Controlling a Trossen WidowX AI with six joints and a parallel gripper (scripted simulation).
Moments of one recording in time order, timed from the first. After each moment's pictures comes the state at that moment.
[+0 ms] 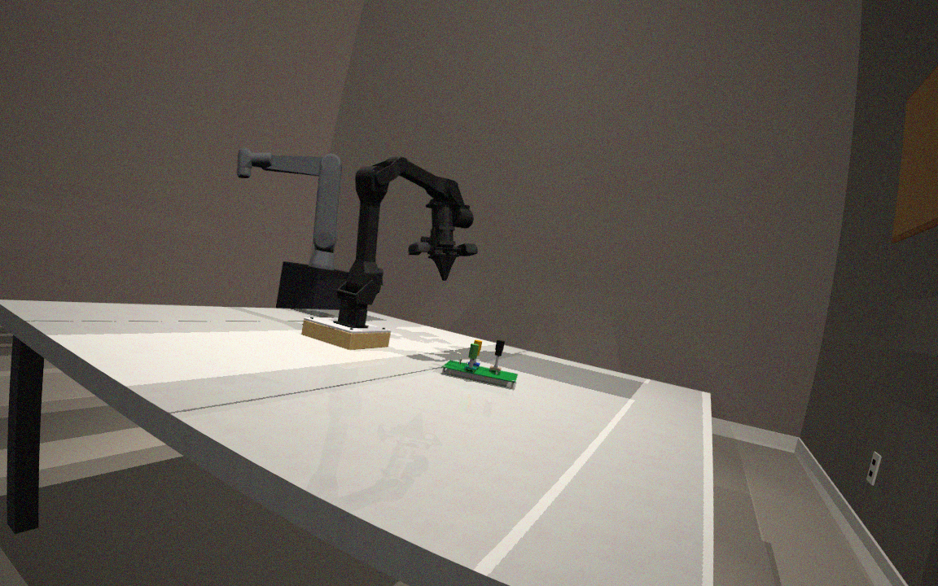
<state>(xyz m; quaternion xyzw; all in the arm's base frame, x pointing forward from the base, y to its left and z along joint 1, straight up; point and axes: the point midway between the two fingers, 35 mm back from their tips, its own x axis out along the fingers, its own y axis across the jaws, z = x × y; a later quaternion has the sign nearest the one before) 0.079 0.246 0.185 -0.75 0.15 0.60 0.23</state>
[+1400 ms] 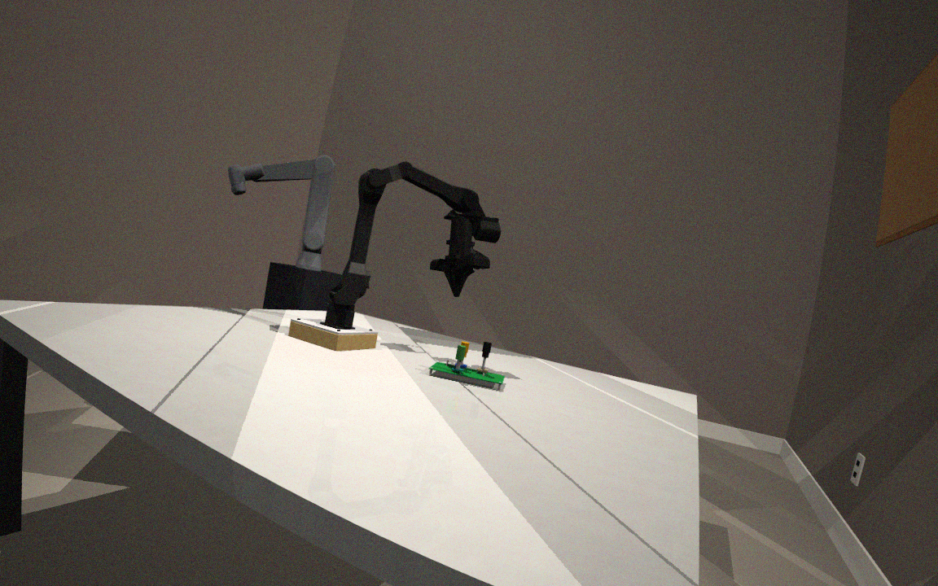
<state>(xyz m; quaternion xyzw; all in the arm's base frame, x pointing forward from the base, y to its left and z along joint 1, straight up) 0.187 0.217 0.162 -0.43 0.54 0.35 0.63</state>
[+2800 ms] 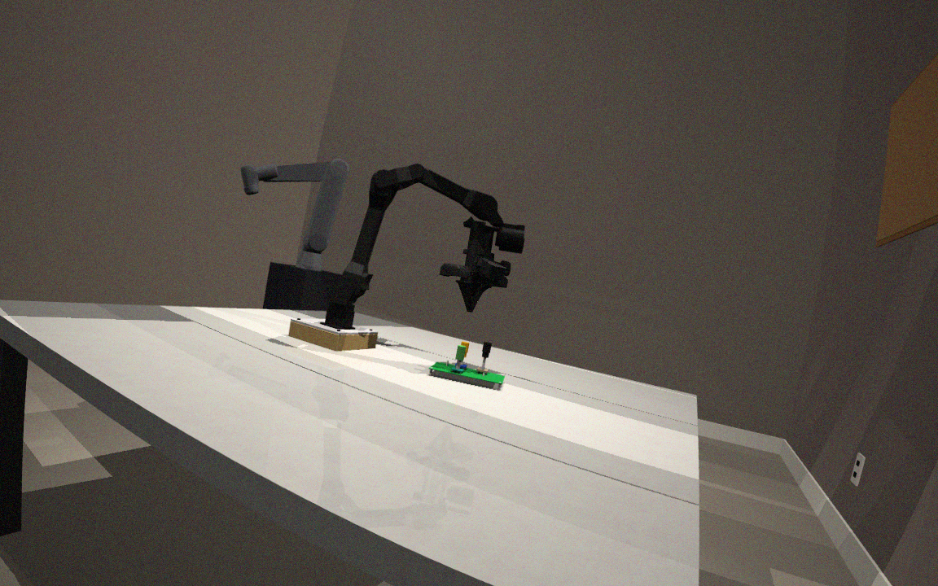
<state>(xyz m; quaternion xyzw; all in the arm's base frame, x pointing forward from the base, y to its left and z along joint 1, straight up) 0.280 0.140 0.137 0.07 0.67 -0.09 0.73</state>
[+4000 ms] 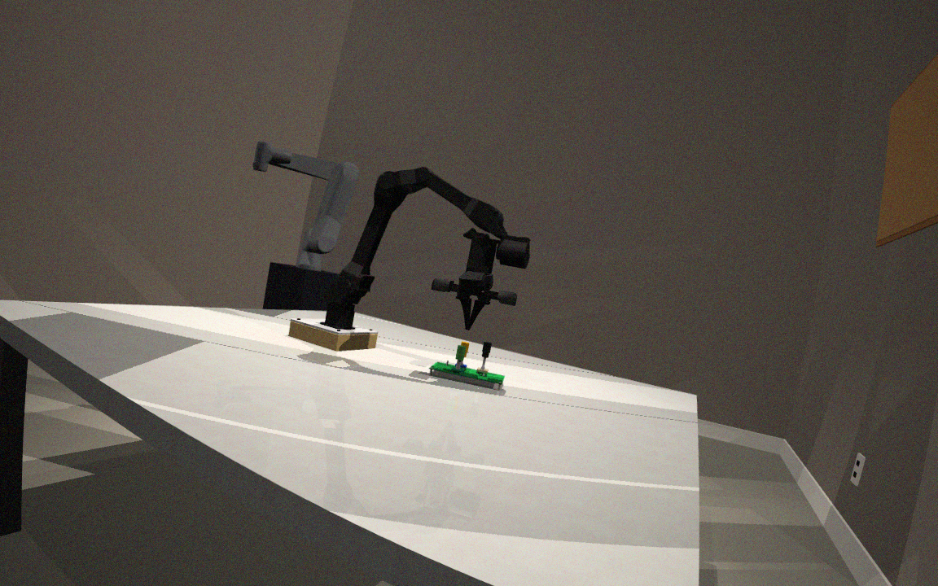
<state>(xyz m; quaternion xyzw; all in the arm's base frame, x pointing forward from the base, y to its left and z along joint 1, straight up) 0.321 0.076 0.103 0.40 0.58 -0.39 0.59</state>
